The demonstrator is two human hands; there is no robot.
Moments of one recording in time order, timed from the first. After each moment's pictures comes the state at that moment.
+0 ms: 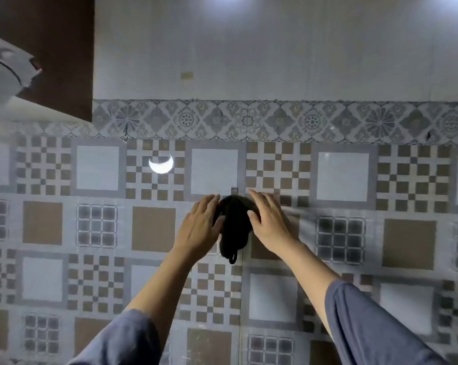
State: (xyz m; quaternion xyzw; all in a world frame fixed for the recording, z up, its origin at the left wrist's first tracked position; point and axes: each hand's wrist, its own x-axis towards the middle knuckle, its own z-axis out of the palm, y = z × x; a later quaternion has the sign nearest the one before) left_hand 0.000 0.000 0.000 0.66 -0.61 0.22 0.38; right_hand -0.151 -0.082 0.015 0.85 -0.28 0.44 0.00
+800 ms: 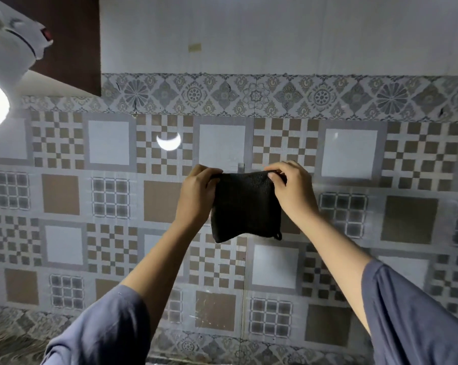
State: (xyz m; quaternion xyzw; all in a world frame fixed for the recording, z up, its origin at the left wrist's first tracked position) left_hand -0.015 0.041 0.017 0.56 -0.56 0.23 0.57; right_hand -0.183 -0.046 0.037 0.77 -0.24 0.58 -0.03
